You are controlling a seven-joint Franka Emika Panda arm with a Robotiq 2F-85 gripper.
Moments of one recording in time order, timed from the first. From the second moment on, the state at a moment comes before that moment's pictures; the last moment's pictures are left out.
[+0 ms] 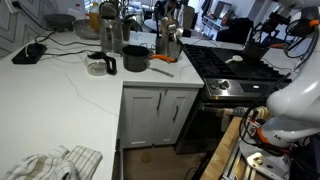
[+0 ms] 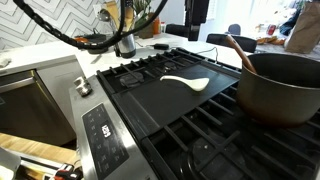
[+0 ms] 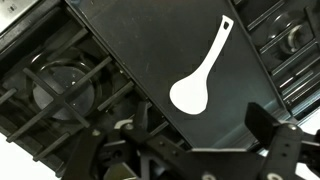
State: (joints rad) arm -0.99 0.44 -0.28 -1.17 0.29 1.56 0.10
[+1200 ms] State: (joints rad) arm -0.60 0.01 -0.13 -1.68 0.05 1.58 -0.12
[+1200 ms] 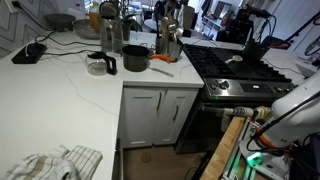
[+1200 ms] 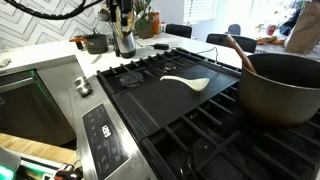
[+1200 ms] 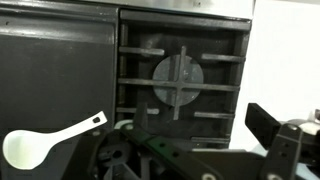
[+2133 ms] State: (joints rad) arm -0.11 -0.65 -0.04 -2.26 -0.18 1.58 -0.23
